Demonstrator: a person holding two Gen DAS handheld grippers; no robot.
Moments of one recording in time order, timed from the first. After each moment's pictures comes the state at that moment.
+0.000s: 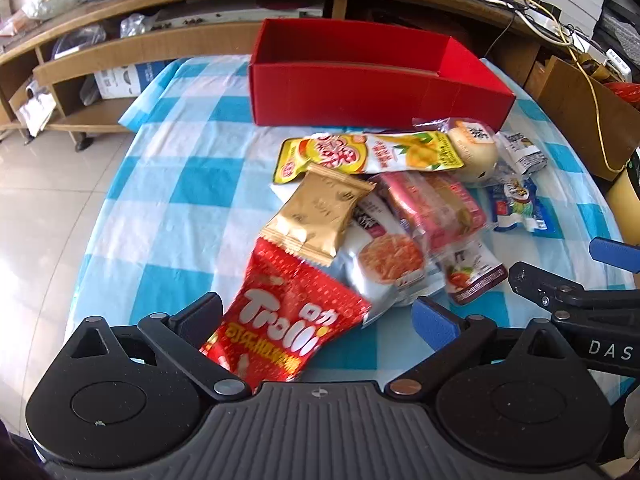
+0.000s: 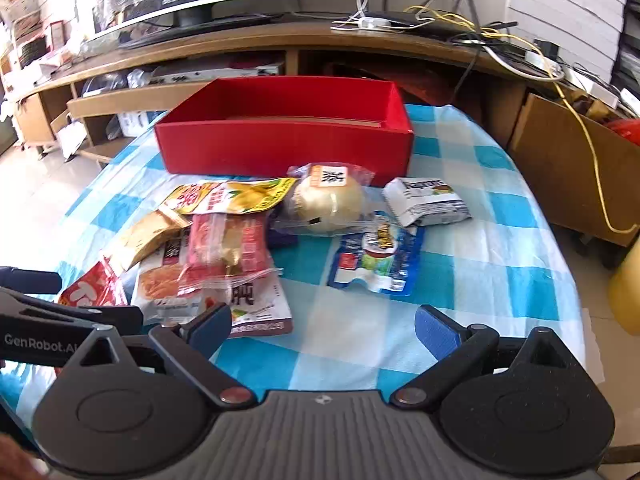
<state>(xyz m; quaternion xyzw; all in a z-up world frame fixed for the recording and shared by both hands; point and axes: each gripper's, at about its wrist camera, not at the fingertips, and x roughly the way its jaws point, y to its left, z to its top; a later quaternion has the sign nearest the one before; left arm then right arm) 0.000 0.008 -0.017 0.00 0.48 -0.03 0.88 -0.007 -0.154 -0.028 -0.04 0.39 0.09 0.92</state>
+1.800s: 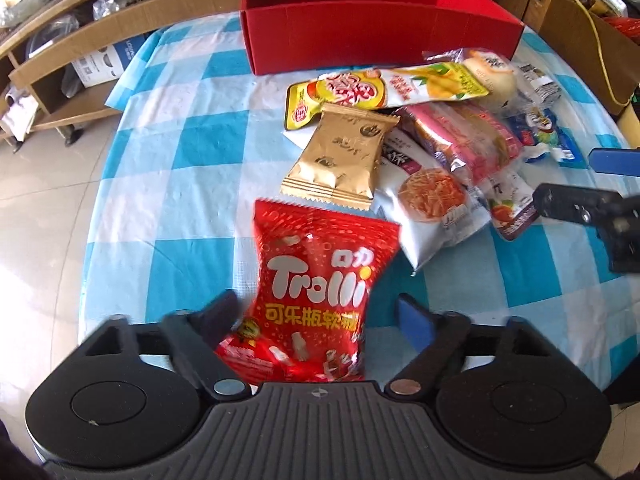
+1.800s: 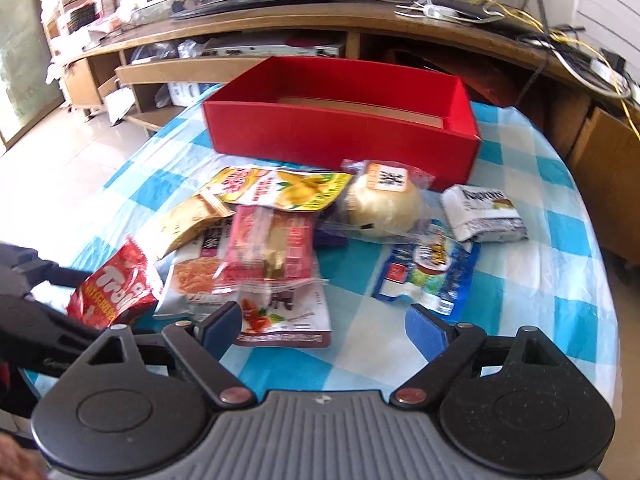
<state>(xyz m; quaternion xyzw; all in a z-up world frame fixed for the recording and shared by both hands) 0.005 0.021 -0.037 0.05 0.54 -0.06 0.84 0.019 -0.153 -0.028 -0.05 0.42 0.16 0.89</state>
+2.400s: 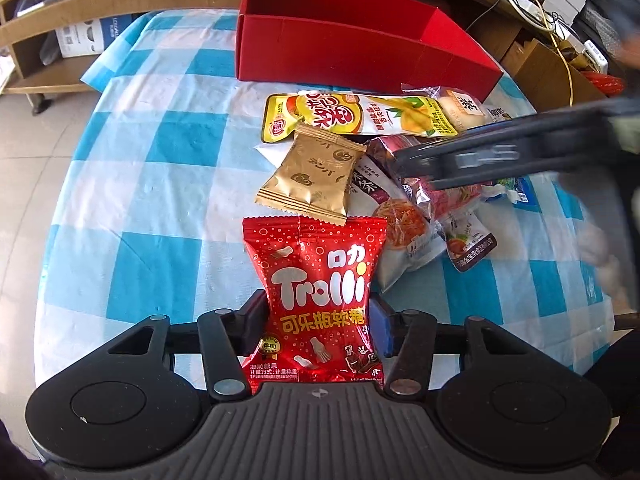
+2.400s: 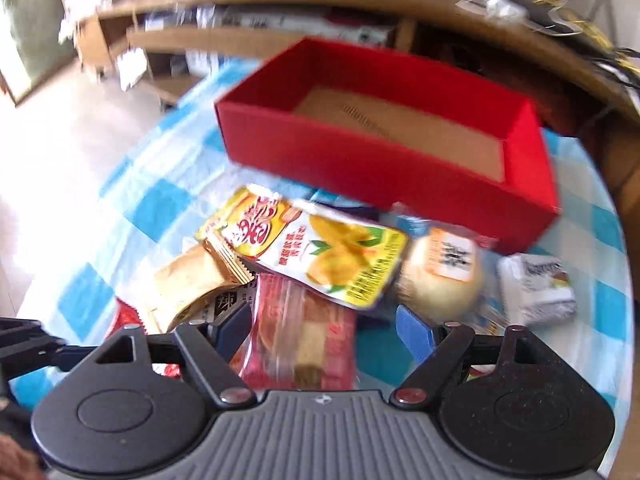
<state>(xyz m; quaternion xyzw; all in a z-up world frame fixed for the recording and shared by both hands) 0.010 0.034 -0.030 -0.04 0.53 -0.10 0.84 0.103 -0.078 -0.036 -0.12 0.48 0.19 0.85</state>
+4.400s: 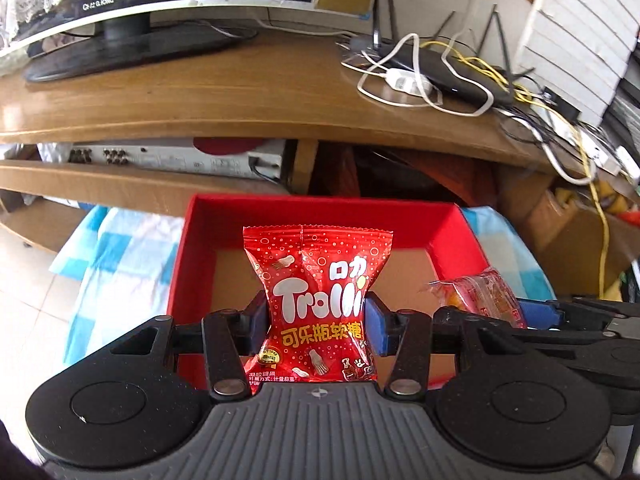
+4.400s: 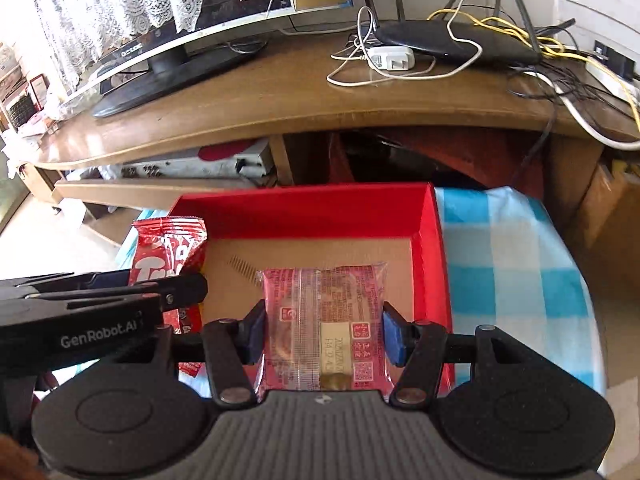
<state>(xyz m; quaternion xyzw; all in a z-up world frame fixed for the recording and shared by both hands) 0.220 -0.019 0.042 -0.04 0.42 -0.06 0.90 0.236 -0.158 0.032 0.03 0.42 0.13 0.90</state>
